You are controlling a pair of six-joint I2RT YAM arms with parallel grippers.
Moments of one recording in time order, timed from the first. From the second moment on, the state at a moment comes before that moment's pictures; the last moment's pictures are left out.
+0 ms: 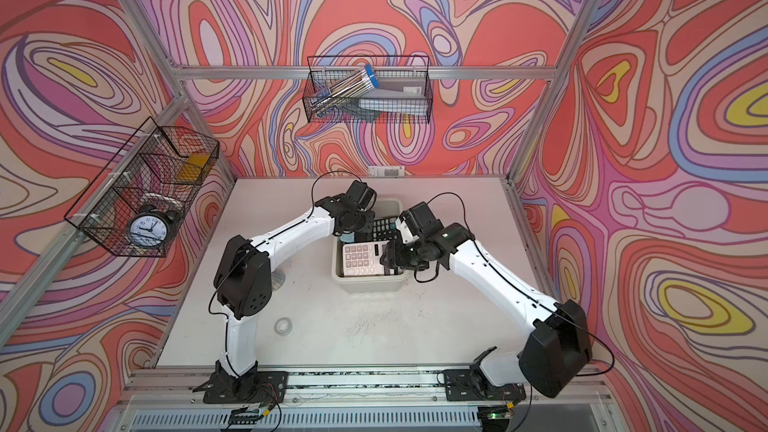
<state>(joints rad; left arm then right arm) -0.63 2.04 1.73 -0.67 -0.17 -0.42 0.55 1.40 1.24 -0.84 -0.27 0.52</state>
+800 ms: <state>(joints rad) -0.59 2.04 1.72 -0.65 -0.15 -0.43 0.51 1.72 1.45 -0.82 -0.33 0.30</state>
